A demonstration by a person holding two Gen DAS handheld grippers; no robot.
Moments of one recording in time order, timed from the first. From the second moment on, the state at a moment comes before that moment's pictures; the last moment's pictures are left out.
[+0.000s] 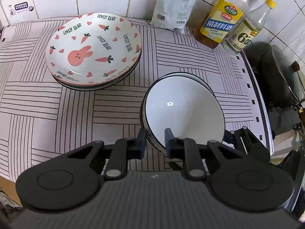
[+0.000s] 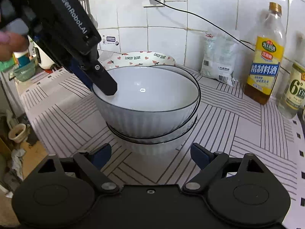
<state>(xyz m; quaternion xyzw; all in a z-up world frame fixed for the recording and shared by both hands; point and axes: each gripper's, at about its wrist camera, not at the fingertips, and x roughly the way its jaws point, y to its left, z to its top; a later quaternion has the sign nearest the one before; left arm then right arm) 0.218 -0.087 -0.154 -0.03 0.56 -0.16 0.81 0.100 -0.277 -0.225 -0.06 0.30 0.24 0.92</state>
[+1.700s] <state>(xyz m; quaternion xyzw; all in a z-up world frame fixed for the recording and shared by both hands) 0.251 -0.036 -0.169 -0.11 0.52 -0.22 0.82 0.129 -0.234 -0.215 -0.03 0.25 0.25 0.93</state>
